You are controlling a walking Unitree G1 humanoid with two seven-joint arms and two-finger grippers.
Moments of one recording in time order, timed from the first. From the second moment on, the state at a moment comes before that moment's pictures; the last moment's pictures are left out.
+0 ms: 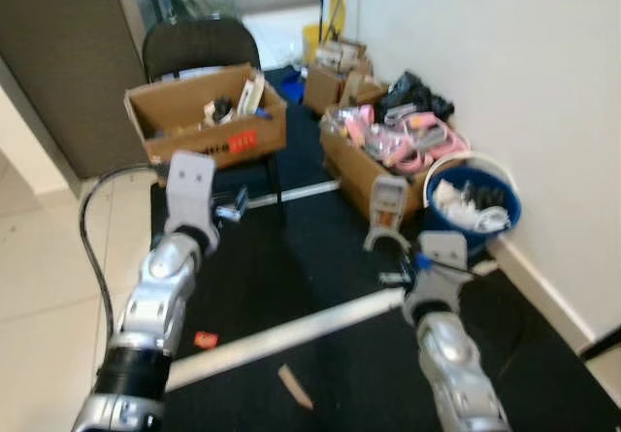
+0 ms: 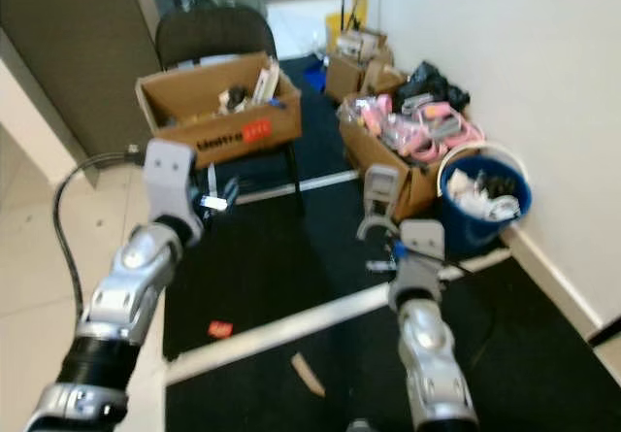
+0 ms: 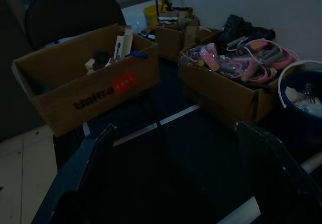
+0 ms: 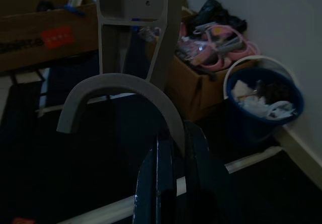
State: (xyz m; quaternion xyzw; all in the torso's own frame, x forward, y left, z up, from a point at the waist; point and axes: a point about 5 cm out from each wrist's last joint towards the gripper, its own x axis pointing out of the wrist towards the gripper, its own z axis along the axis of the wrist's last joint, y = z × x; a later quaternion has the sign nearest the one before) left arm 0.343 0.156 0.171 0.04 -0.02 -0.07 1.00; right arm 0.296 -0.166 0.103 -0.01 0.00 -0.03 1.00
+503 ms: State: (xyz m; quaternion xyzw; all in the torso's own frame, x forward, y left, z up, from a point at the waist) left arm 0.341 0.163 0.164 0.03 0.00 -0.06 1.00; right arm 0.299 -0.161 0.102 -0.01 0.00 -0.02 1.00
